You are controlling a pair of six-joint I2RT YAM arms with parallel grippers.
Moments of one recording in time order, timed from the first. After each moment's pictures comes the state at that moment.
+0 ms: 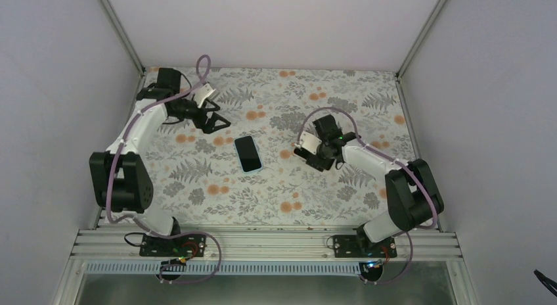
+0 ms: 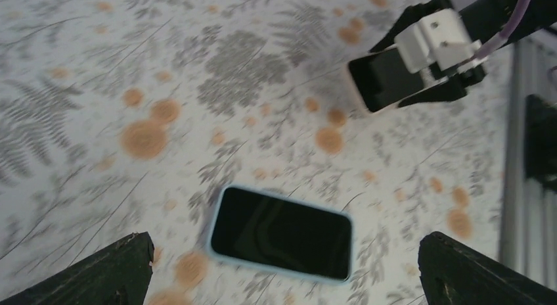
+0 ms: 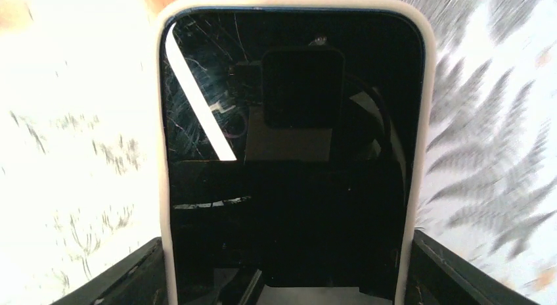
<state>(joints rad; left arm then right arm) -0.03 1.58 1.33 -0.84 0.84 0.65 0.44 1.53 0.87 -0.49 0.00 -0.69</state>
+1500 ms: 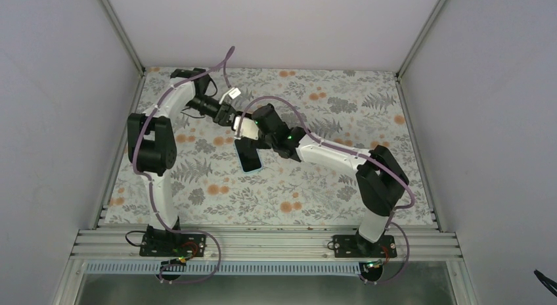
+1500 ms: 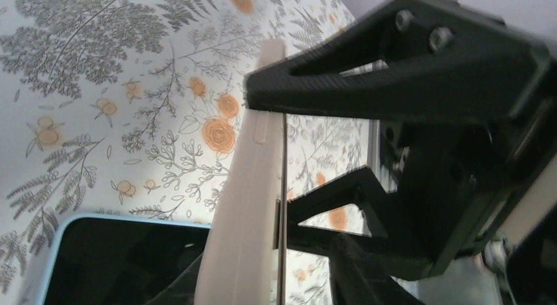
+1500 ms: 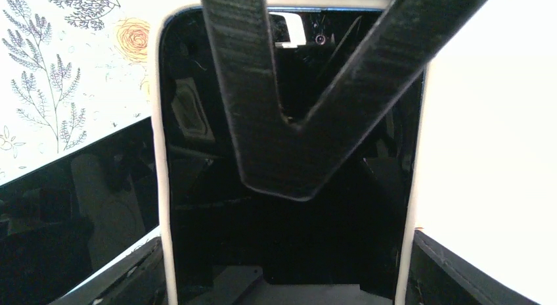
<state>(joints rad) -0.15 2.07 1.78 -1.35 1.08 0.77 0.89 1.76 1.28 -0.17 0.25 -0.74</state>
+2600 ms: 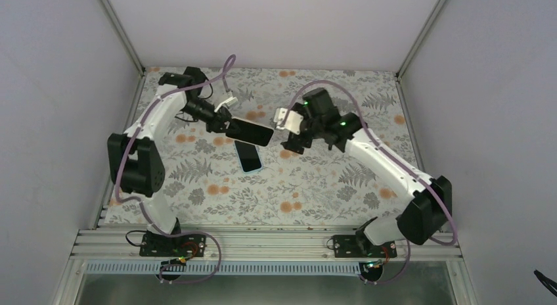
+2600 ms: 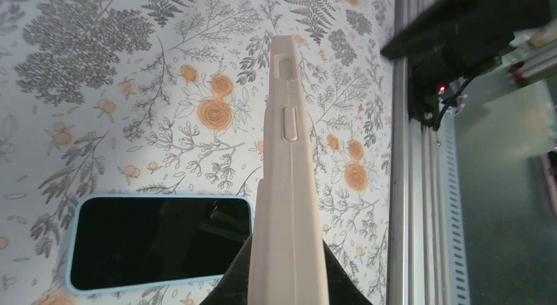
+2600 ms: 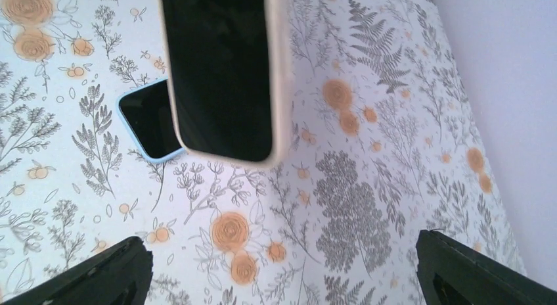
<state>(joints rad) -0.19 1.85 1.65 -1.33 0.95 0.88 0.69 1.45 1.28 -0.64 -0.14 -0.76</state>
